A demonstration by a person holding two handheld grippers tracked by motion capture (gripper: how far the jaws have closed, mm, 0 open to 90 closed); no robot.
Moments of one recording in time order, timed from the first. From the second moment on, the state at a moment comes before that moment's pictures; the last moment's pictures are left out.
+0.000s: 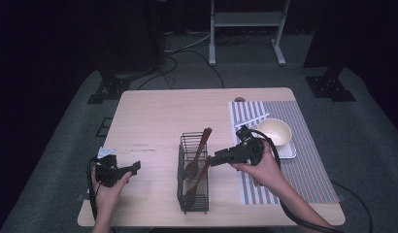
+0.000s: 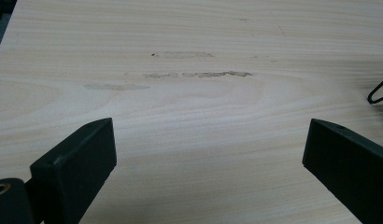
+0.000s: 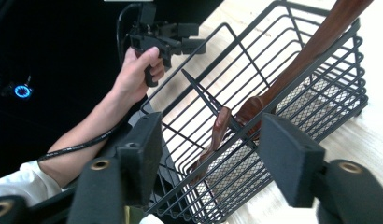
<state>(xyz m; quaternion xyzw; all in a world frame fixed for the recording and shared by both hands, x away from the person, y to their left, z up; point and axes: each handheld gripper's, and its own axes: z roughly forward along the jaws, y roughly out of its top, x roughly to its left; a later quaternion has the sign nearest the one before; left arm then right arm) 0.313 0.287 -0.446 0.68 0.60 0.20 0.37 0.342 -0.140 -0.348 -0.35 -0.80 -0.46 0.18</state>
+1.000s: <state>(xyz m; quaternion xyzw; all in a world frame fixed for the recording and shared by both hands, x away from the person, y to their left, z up) 0.314 0.288 -0.447 0.68 0.60 0.20 0.37 0.343 -0.129 -0.346 -0.35 -0.81 -0.44 0.17</state>
